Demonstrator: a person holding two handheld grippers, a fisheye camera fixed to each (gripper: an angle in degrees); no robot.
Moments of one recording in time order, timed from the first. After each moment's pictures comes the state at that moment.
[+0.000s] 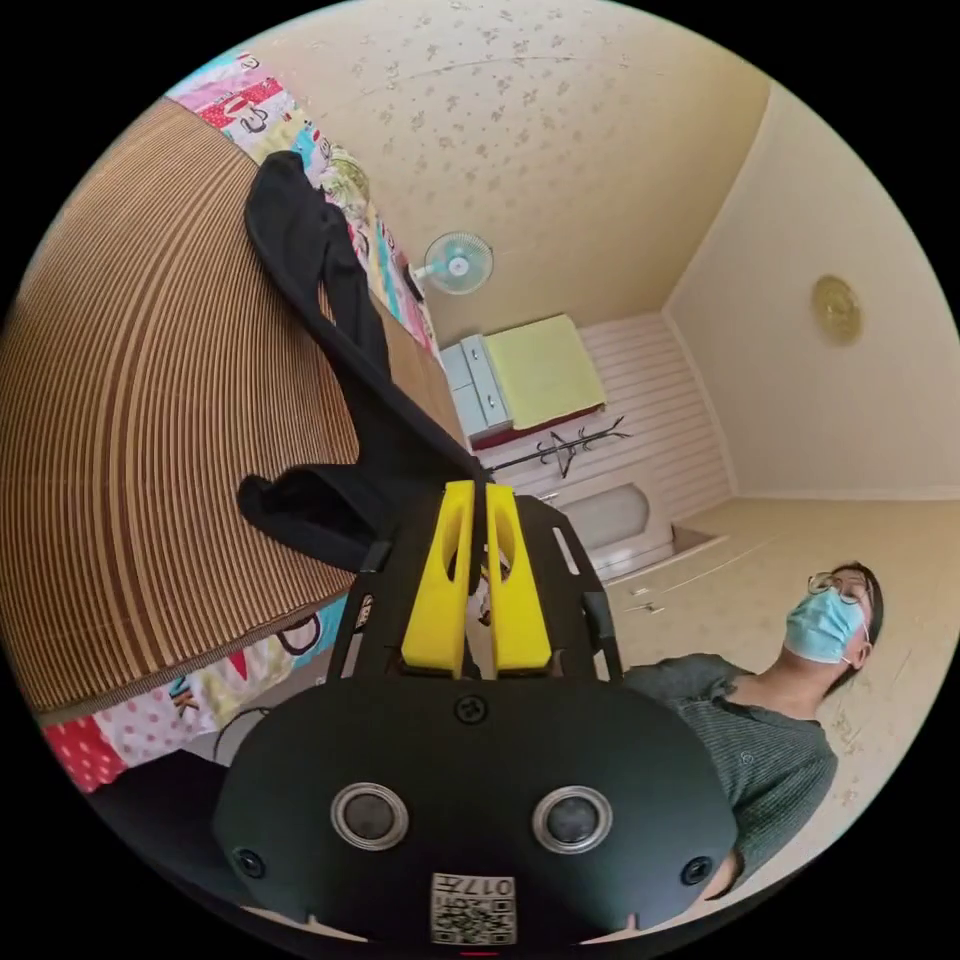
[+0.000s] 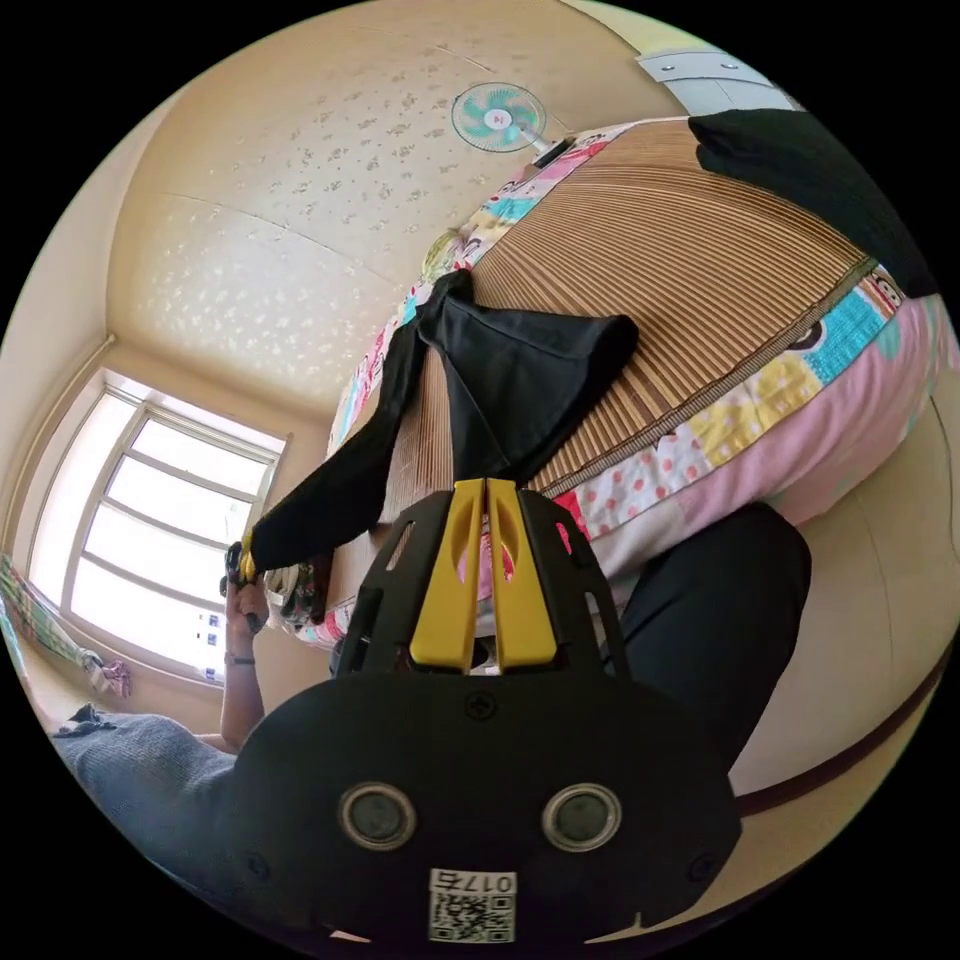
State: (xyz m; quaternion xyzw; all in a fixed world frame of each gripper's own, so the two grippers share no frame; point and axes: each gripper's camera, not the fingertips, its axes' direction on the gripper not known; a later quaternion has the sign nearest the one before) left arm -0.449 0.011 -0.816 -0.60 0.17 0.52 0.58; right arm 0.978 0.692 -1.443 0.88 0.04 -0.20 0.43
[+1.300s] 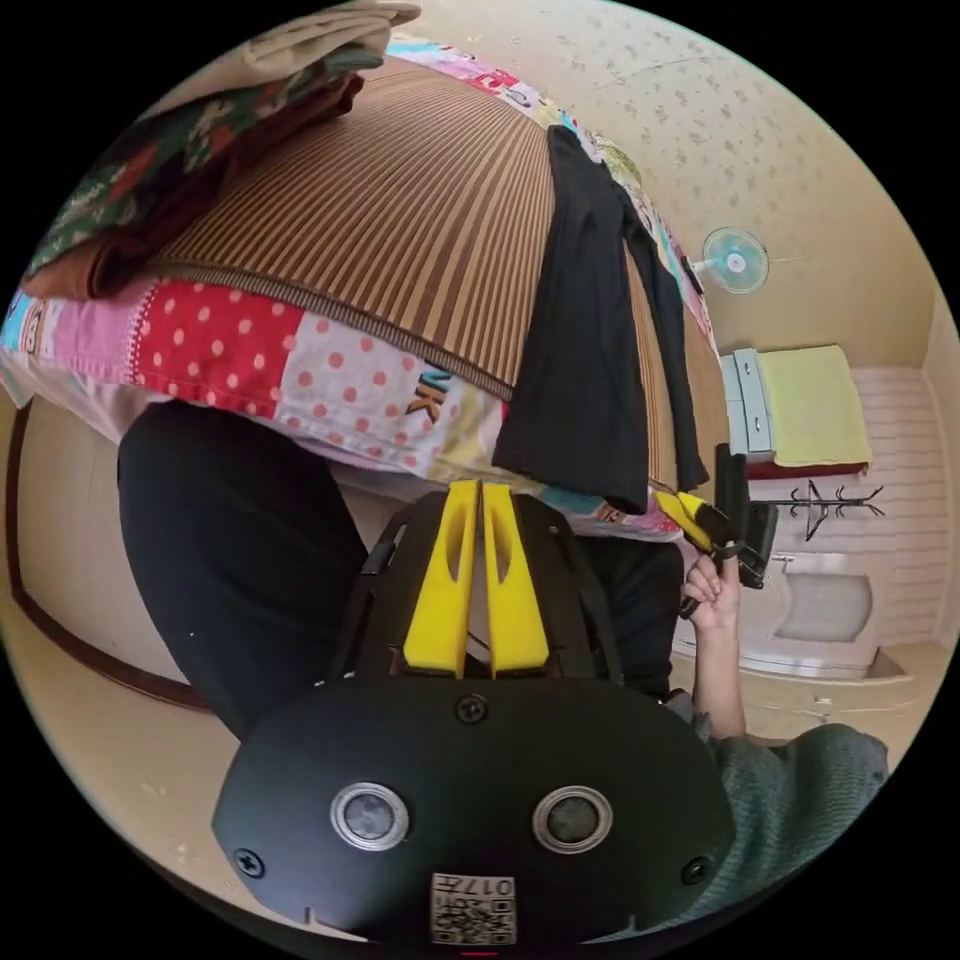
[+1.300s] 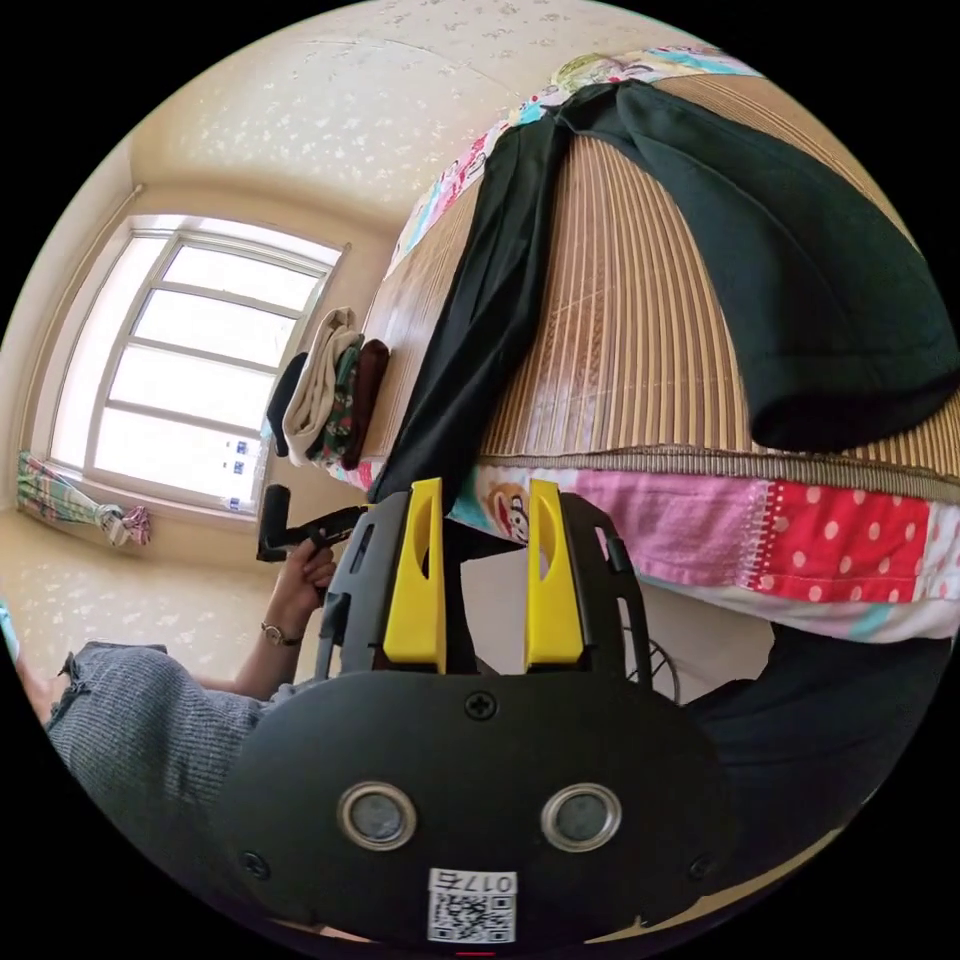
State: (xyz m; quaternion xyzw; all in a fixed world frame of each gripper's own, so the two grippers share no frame) left arm -0.571 -0.102 -0.805 -0.37 -0.16 0.61 0.68; right arm 0.899 0.586 -1.442 0.71 0.17 -0.30 0.61
